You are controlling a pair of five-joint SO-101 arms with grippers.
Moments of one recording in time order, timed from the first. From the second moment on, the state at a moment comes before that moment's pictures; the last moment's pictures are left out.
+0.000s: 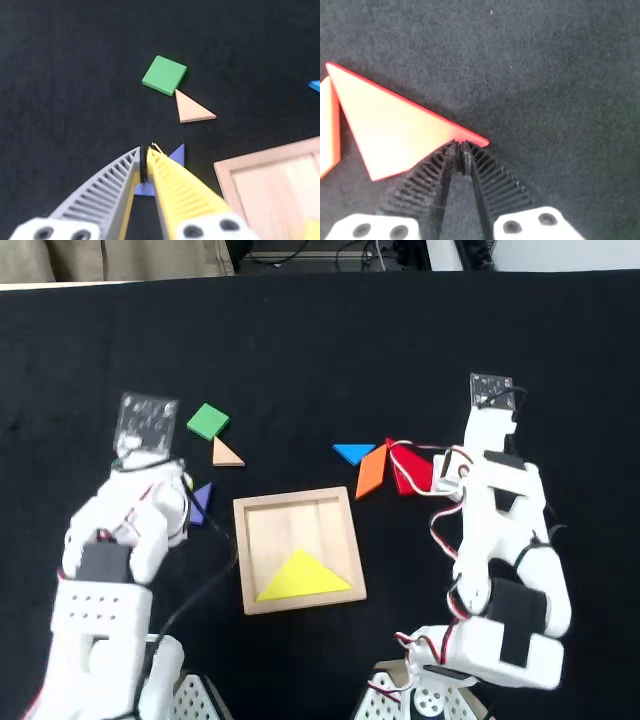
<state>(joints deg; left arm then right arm) -2.3 -59.6 63.8 47.3 -6.3 16.4 -4.7 43.2 37.4 8.0</state>
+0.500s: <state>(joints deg) -10.3 -66.8 90.3 19.2 -4.3 9.0 -22.9 55.2 36.4 21.5</state>
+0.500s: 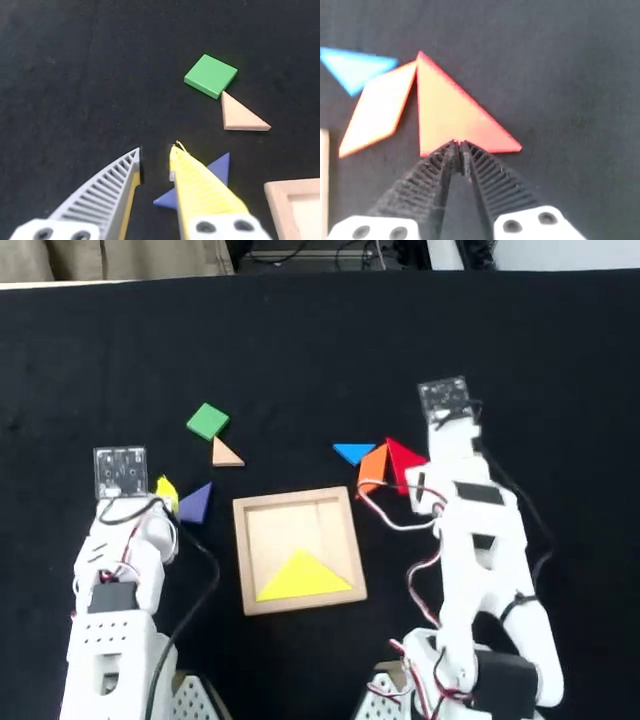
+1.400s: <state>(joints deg) -10.7 -66.8 91.3 16.0 -4.9 2.8 6.0 29.8 57.1 56.4</state>
